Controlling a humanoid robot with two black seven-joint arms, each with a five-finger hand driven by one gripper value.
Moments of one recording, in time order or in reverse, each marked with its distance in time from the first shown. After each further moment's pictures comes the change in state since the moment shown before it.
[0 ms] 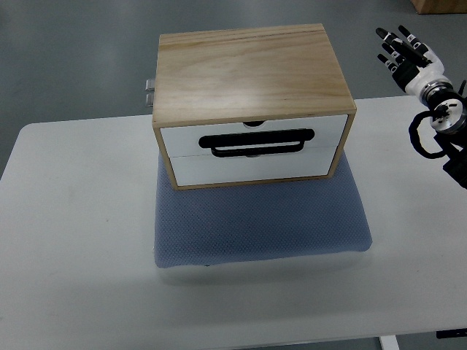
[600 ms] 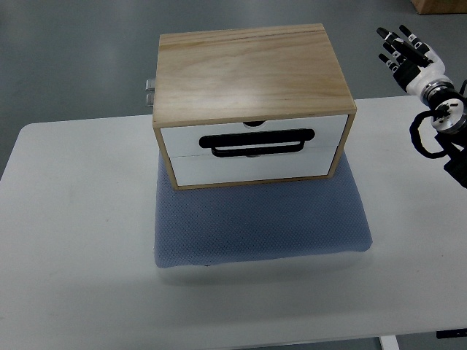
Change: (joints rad) left arm 0.000 0.000 -0.001 0.011 -0.001 0.003 -0.008; right arm 0.000 -0.002 -0.002 0.000 -0.001 0.004 0.000
